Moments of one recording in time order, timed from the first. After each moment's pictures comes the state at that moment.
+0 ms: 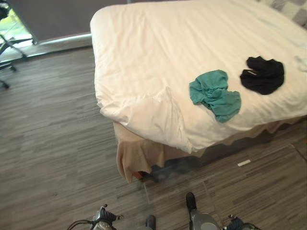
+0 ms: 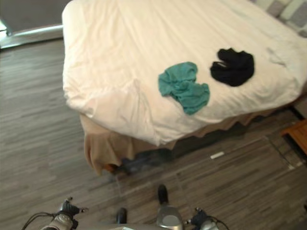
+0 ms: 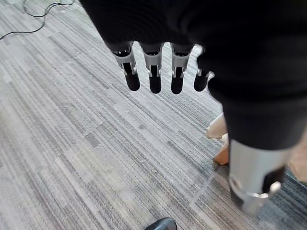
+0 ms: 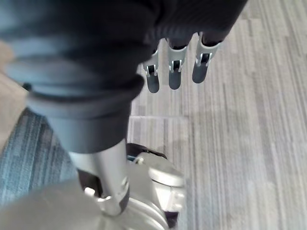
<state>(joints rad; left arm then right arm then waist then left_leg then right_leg) -0.08 0.28 -0.16 1.28 0.18 0.00 0.20 -0.05 -0.26 0.29 1.19 -0.13 0.04 -0.13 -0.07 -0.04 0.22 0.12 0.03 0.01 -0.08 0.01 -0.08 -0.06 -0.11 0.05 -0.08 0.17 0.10</state>
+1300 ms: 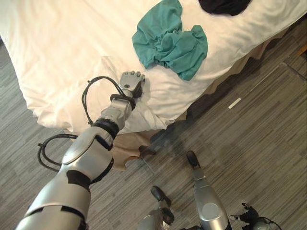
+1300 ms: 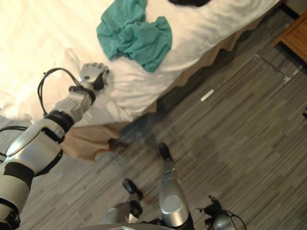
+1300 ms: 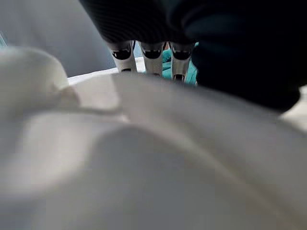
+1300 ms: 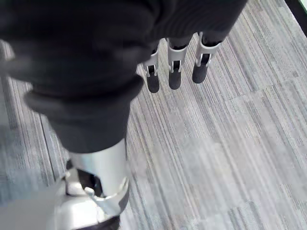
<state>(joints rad) -1.13 0.46 -0.79 1.18 0.68 0.00 0.25 -0.01 -0.38 0.24 1.12 -0.03 -0.05 -0.18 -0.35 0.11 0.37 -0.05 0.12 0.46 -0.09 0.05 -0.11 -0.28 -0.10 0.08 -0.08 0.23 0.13</state>
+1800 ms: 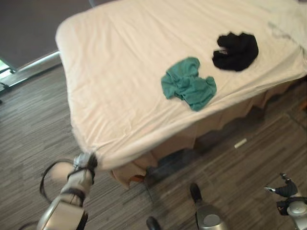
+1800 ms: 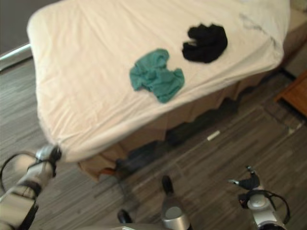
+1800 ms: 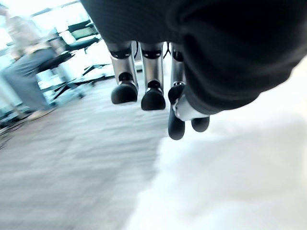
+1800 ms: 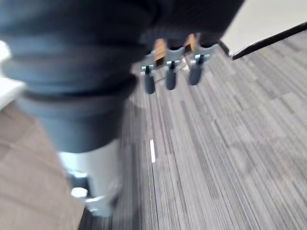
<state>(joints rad) -0.28 0.59 -0.19 1.22 0.64 0.02 0.14 0.07 -0.68 0.00 0.72 -0.03 -0.01 -0.20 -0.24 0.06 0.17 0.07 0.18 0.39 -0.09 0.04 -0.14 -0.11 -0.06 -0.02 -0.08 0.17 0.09</state>
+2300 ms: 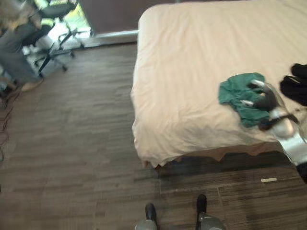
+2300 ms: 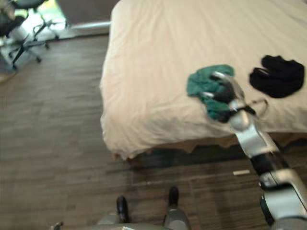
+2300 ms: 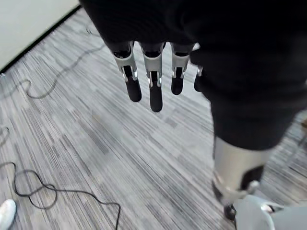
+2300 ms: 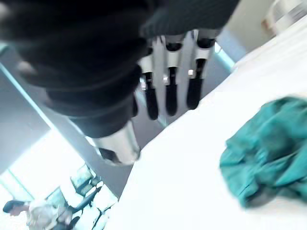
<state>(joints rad) 0.06 0.36 -0.31 1.20 0.47 0.05 0.17 -0.75 -0.80 0.44 0.38 -0.08 -0.07 -0.21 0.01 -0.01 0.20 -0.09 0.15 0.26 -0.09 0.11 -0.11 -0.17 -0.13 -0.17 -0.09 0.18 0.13</state>
